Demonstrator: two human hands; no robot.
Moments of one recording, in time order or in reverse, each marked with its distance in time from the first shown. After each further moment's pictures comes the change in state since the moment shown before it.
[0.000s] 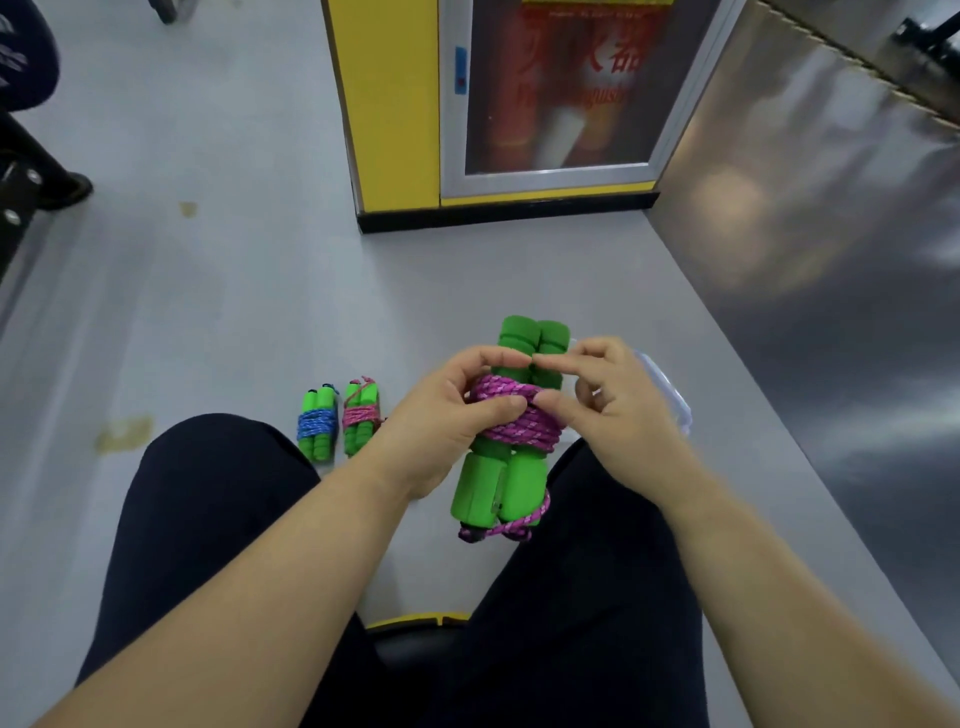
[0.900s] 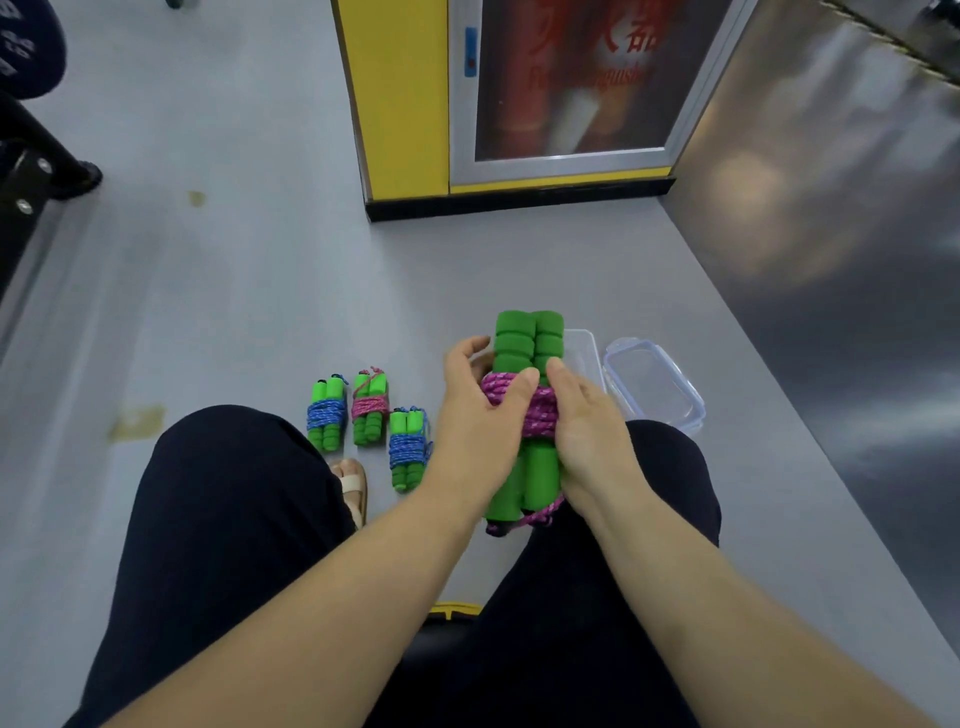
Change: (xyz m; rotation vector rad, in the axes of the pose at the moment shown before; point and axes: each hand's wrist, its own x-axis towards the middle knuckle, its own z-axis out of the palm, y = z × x) left_hand 0.009 -0.030 0.022 0.255 0.455 0.106; right_hand 0.003 -0.005 0.056 0.748 0.221 0.638
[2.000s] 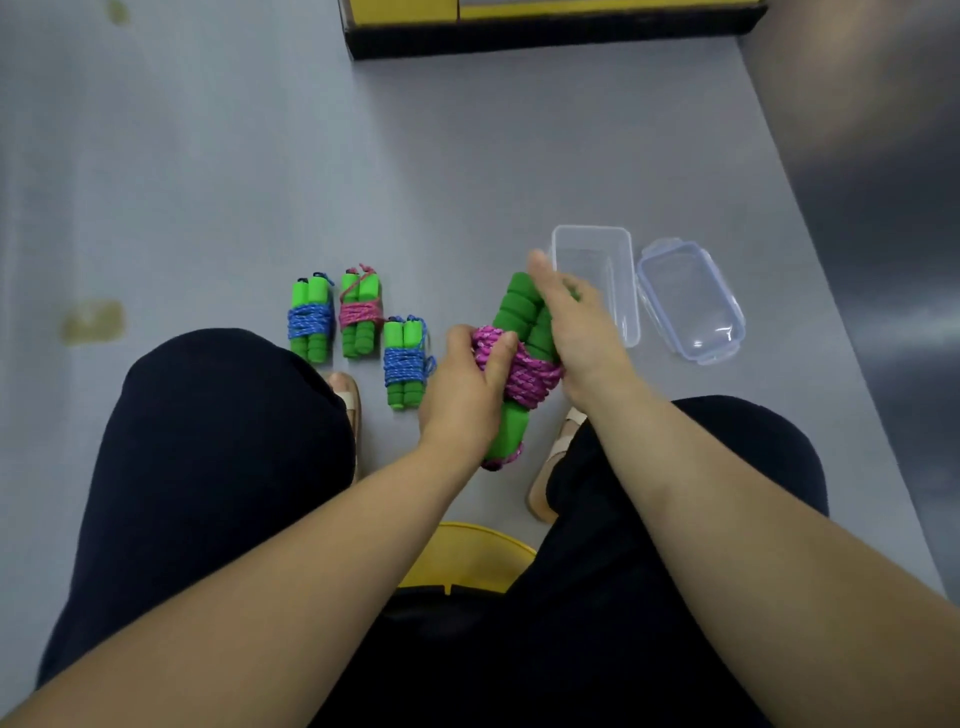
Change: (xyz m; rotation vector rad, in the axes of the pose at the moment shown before) left_hand 0.072 -0.100 -0.006 0.514 0.052 -0.212; right_hand 0.119 0.041 0.019 -0.206 0.003 0.233
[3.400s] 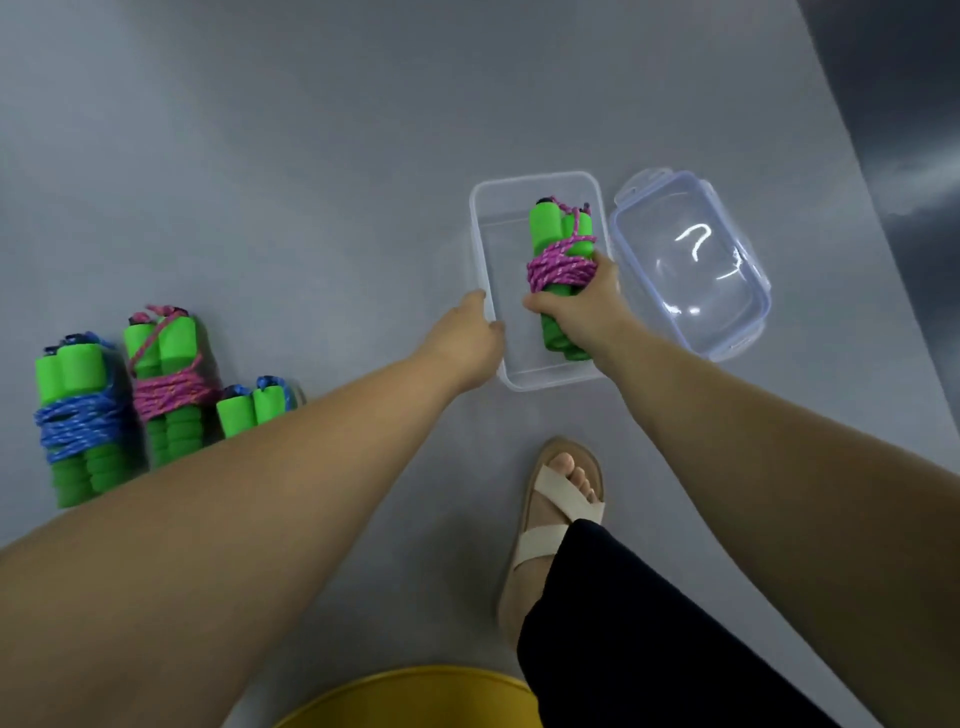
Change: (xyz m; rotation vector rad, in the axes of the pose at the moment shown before) left_hand 0.270 -0.055 0.216 0.421 -0.613 -0.073; right_hand 0.318 0.106 -0.122 -0.348 0.238 0.118
